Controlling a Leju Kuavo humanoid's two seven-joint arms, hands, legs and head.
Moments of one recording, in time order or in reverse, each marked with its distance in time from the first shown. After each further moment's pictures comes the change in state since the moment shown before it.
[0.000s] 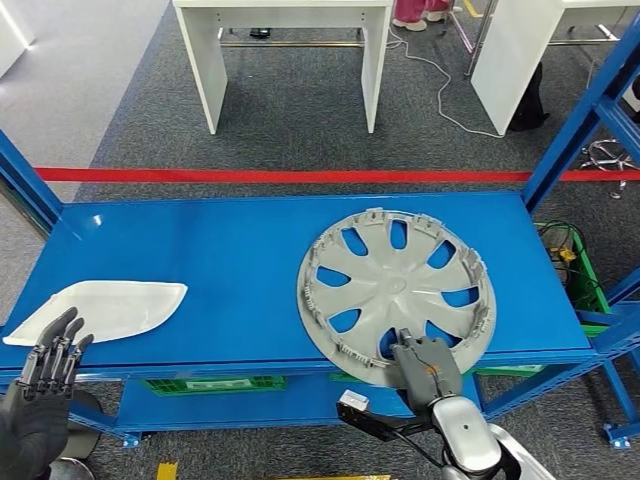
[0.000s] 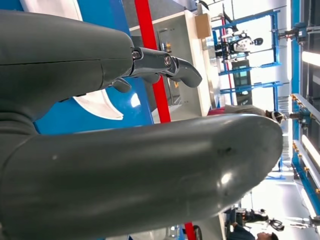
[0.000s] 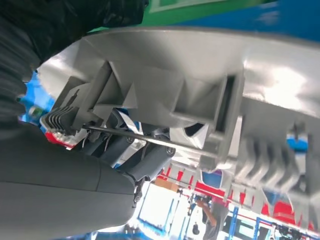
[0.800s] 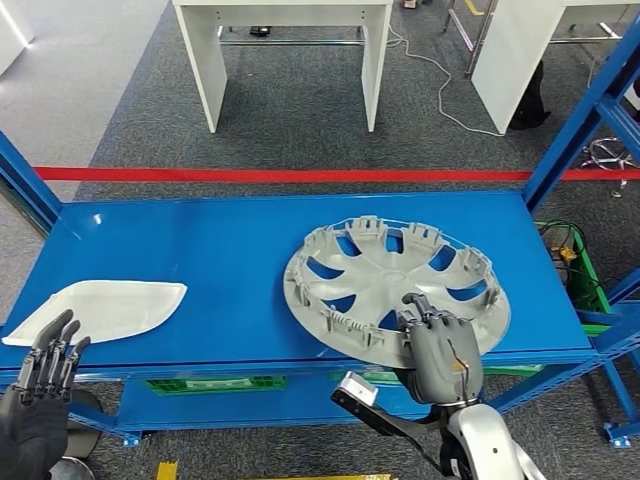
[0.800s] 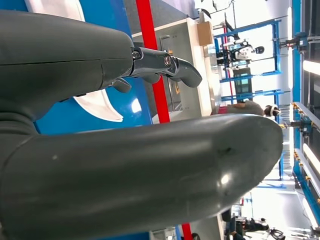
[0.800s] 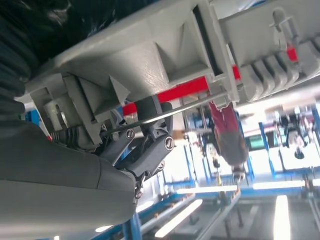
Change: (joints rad) left arm 0.016 -0.062 0.015 -0.032 -0.032 -0.014 -0.002; right arm 0.082 0.080 -0.098 -0.228 0.082 -0.309 -0.040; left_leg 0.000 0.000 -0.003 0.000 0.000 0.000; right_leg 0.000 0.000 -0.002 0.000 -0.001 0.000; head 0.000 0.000
